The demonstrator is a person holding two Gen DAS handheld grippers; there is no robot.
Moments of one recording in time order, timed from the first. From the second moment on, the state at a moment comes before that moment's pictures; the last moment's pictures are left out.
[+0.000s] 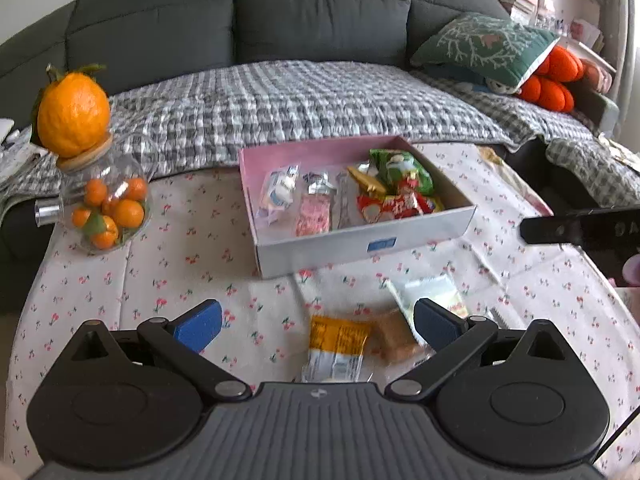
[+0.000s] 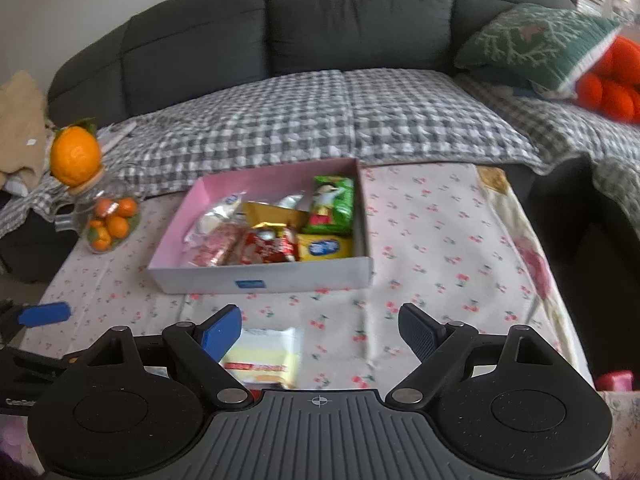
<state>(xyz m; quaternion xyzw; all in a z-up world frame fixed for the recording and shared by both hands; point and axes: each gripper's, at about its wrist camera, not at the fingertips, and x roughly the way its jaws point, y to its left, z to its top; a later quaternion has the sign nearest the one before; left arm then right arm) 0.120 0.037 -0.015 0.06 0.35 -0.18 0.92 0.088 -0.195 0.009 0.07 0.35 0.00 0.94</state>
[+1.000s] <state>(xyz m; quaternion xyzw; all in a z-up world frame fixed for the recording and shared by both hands) 0.116 0.050 -0.067 0.04 0.51 -0.24 0.83 0.093 -0.157 -0.048 0.07 0.54 0.10 0.83</state>
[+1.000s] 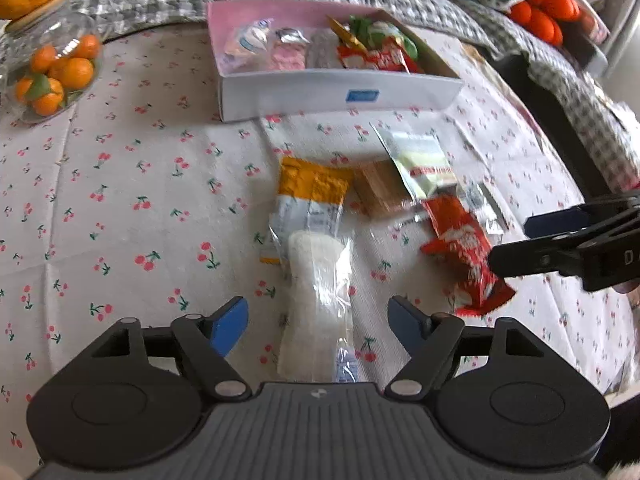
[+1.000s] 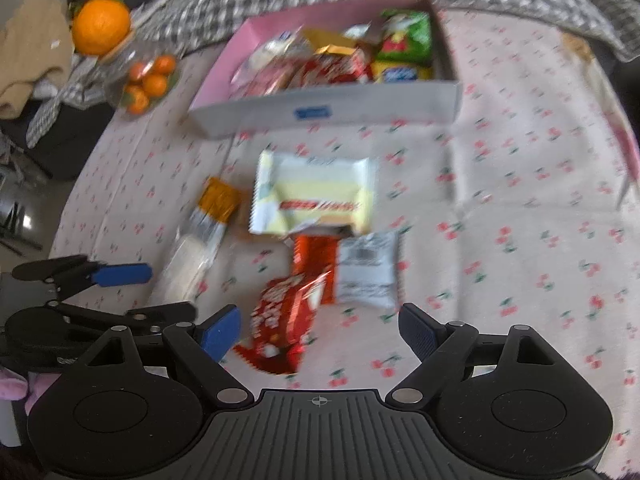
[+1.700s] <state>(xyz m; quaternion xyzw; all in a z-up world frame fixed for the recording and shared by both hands) 0.108 0.043 -0.071 0.10 0.50 -0.23 0.83 0.099 -0.124 -0.067 0.03 0.56 0.09 0.82</state>
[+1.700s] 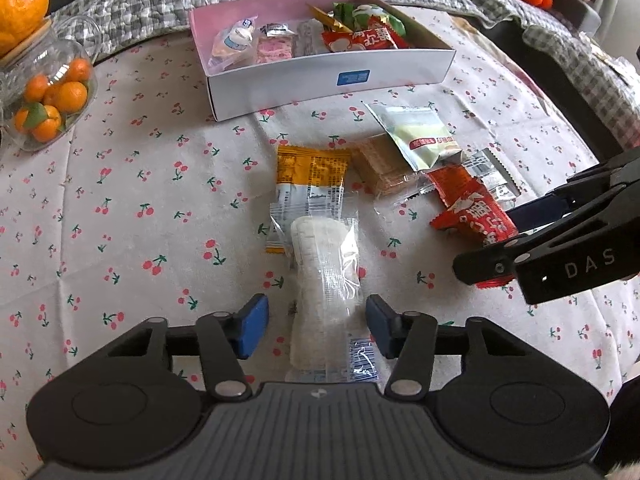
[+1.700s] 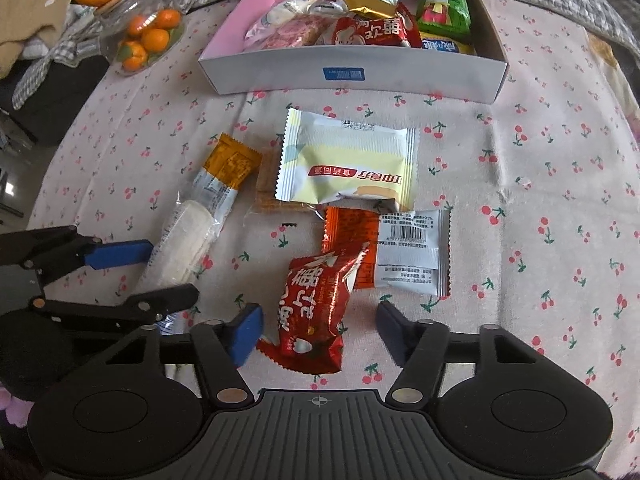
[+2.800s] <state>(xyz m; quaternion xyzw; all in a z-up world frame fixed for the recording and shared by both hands) 0.113 0.058 -0.041 0.04 0.48 -0.23 0.85 0.097 -0.144 -0.026 0.08 0.51 0.10 0.85</state>
